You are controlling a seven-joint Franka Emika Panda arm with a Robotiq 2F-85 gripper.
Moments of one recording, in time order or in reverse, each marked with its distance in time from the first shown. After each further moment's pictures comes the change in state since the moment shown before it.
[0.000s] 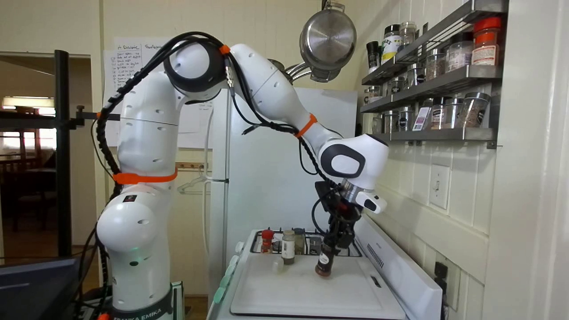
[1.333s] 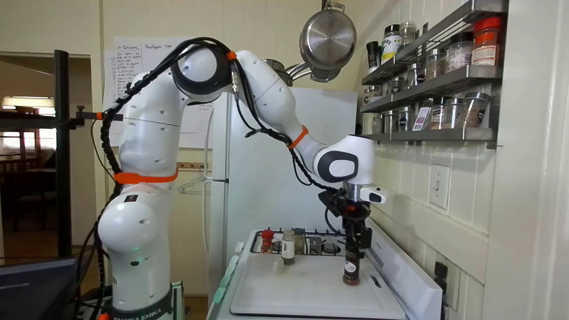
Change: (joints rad) arm 0.019 0.024 0.039 -0.037 -0.201 0.346 0.084
